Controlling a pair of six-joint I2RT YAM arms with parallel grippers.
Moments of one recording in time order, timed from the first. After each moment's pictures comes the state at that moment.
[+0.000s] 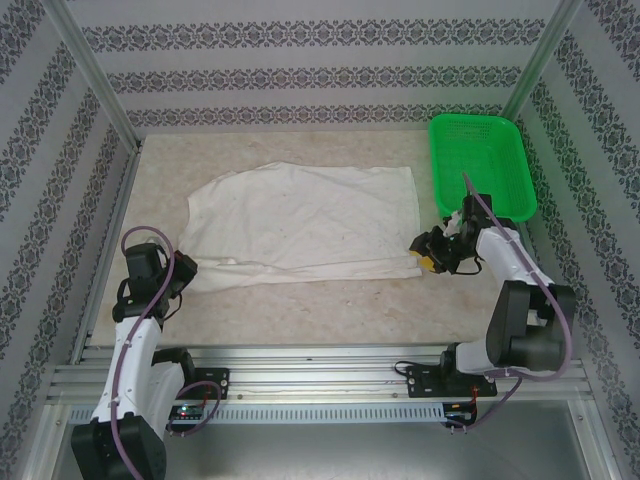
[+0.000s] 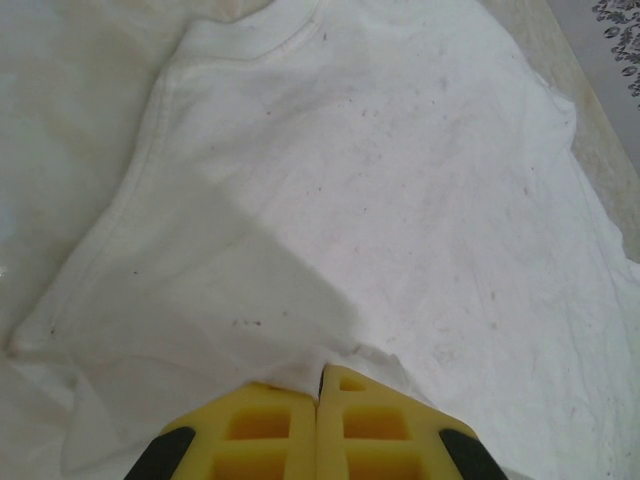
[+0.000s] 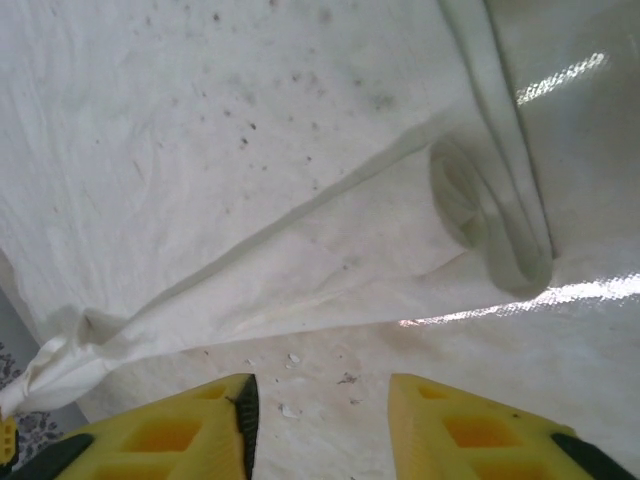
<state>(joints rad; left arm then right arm) 0.22 0.74 0.45 -0.44 0.26 -0.68 -0.15 1.41 0.89 -0.81 -0.59 0.51</state>
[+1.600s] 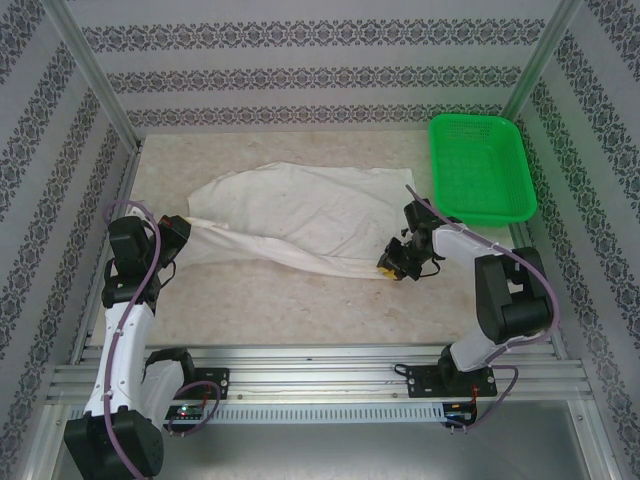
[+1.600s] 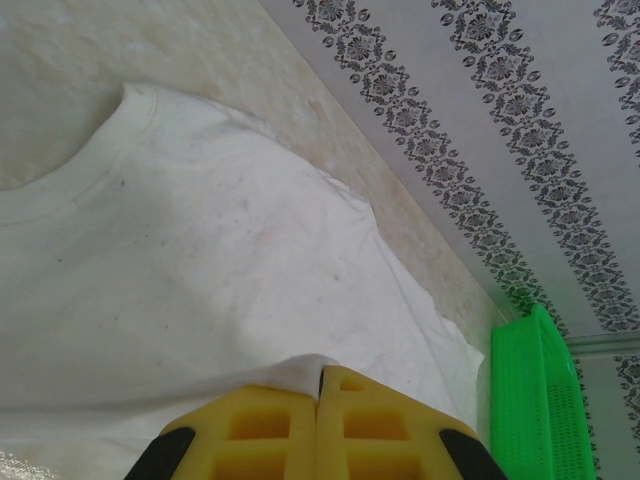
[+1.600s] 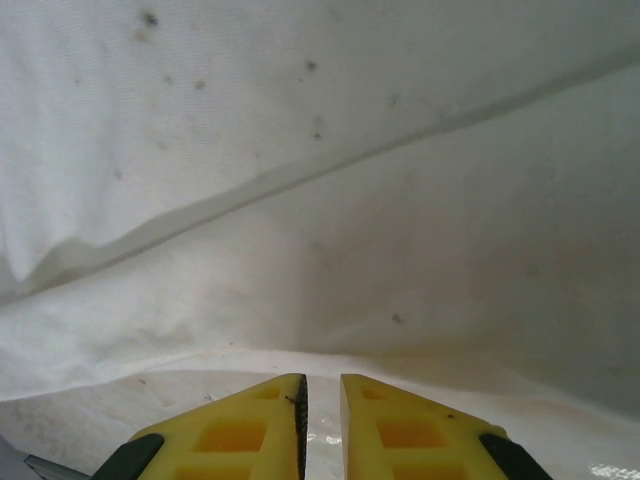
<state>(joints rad) 0.22 0.82 0.64 -0.27 0.35 -0.80 0.19 1.61 0.87 -0.64 -0.47 0.76</state>
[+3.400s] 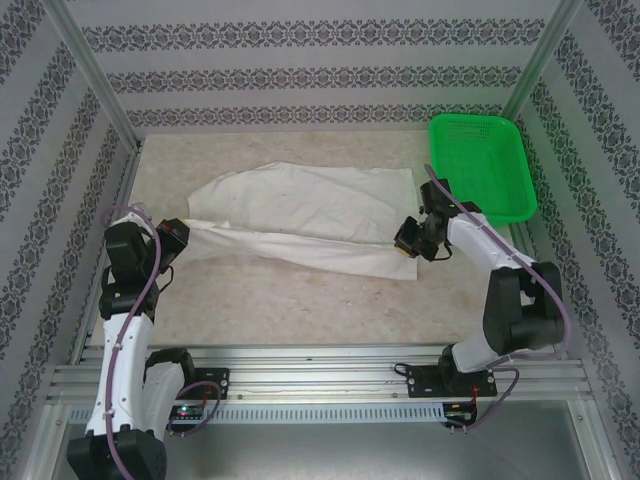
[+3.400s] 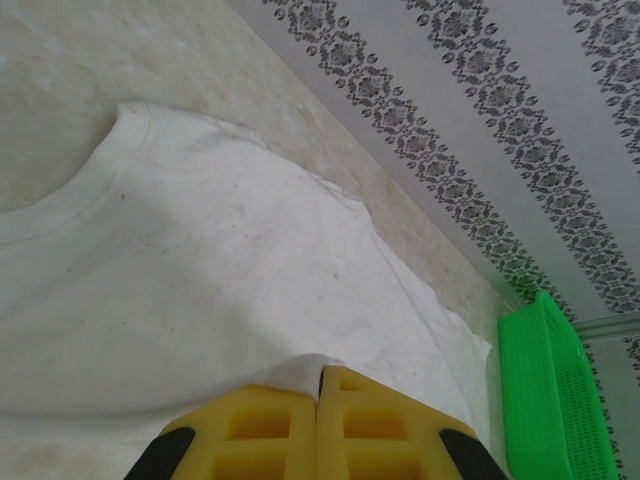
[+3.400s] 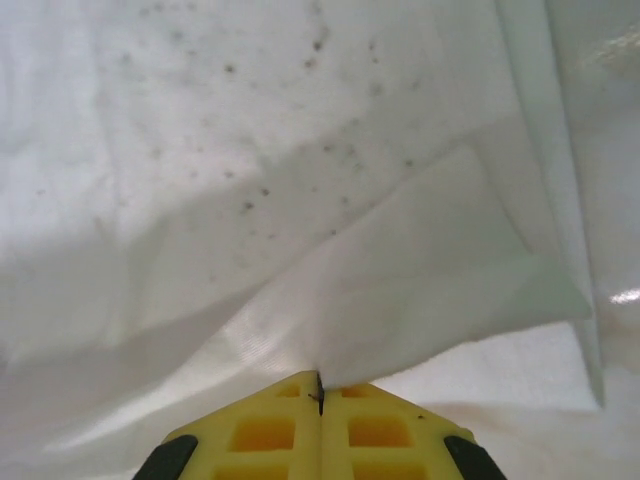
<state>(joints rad) 0.22 0.72 0.64 -0.33 0.34 -0.73 0.12 1.51 1.02 -0.77 -0.32 0.71</state>
